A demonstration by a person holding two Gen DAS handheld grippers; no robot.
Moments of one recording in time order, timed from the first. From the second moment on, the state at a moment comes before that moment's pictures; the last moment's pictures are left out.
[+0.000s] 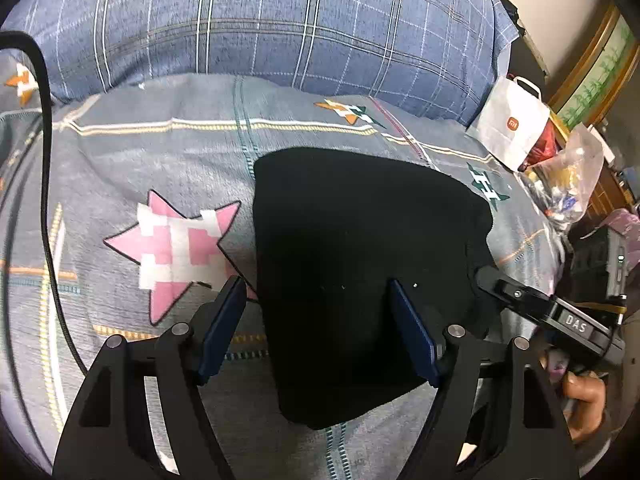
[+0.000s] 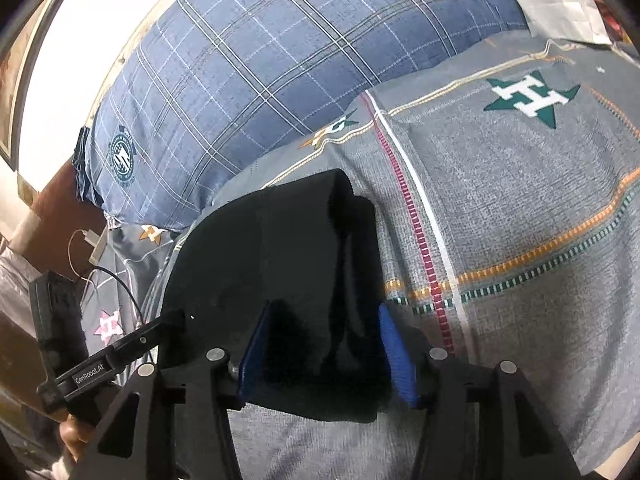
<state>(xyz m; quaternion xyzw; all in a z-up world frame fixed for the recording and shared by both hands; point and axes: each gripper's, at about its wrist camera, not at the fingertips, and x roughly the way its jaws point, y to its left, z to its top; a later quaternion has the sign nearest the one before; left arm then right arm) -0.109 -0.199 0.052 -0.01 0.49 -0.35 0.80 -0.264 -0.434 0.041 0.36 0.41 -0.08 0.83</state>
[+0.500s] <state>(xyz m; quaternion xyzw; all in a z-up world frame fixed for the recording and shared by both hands) -0.112 -0.217 0.041 0.00 0.49 -0.38 0.79 -0.253 -0.417 0.045 0.32 0.40 -0.05 0.86</state>
